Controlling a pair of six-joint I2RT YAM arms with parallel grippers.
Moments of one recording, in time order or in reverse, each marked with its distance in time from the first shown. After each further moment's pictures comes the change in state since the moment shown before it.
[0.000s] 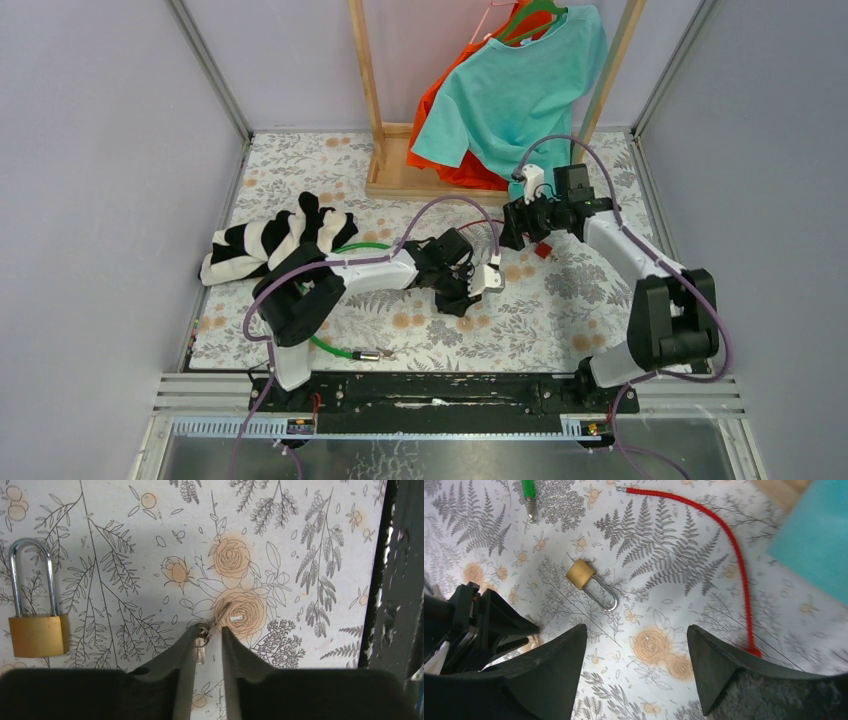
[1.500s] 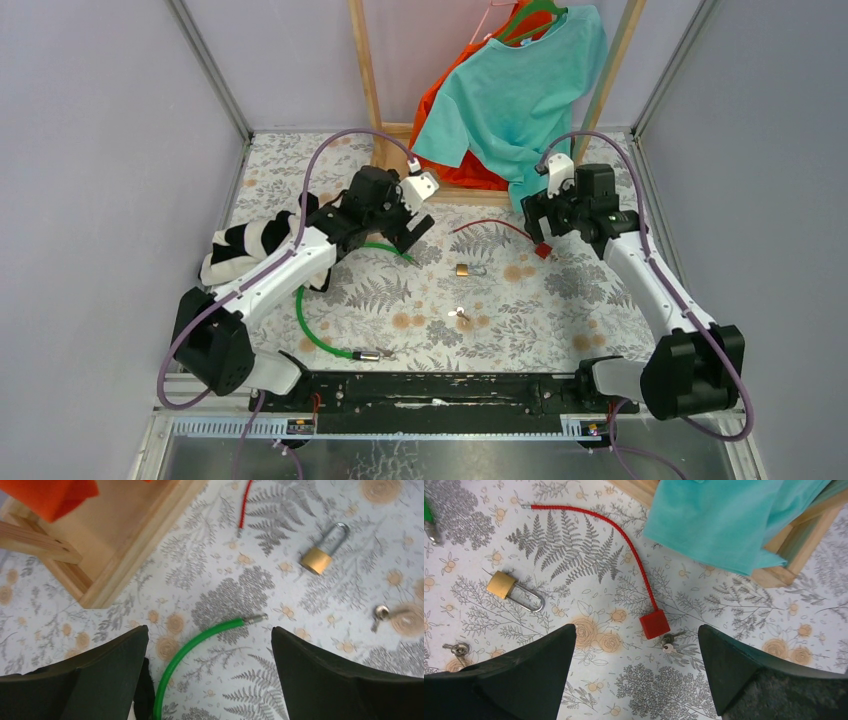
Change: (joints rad) left arm 0.329 -0.431 0.005 0.006 -0.386 -0.129; right arm -0.033 -0.295 -0.040 -0.018 0.363 -0.053
